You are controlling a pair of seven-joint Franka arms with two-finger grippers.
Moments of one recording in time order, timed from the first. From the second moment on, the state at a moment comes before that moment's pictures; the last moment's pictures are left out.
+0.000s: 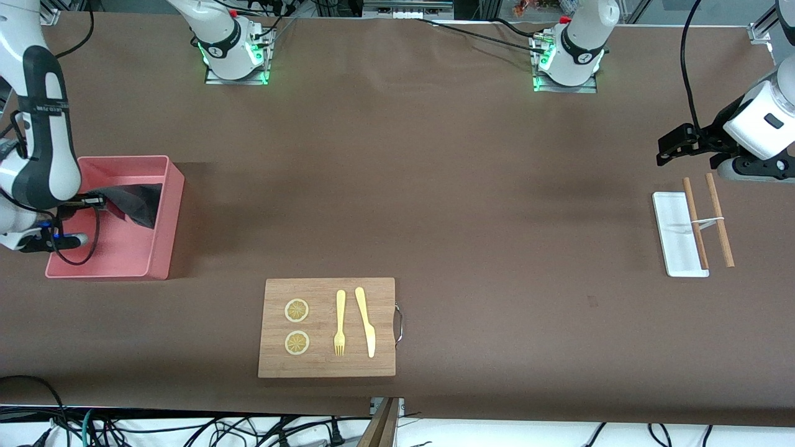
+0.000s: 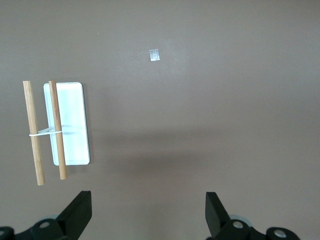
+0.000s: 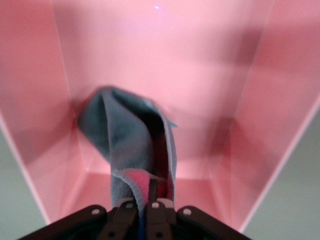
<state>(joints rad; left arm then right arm) 0.04 0.01 -0.07 -1.65 -0.01 1.60 0.00 -0.09 0.54 -0.22 -1.65 -0.07 1.78 -0.37</state>
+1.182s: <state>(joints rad) 0.04 0.01 -0.07 -1.65 -0.01 1.60 0.00 -0.09 0.43 -0.20 -1.57 -0.04 1.77 -0.37</state>
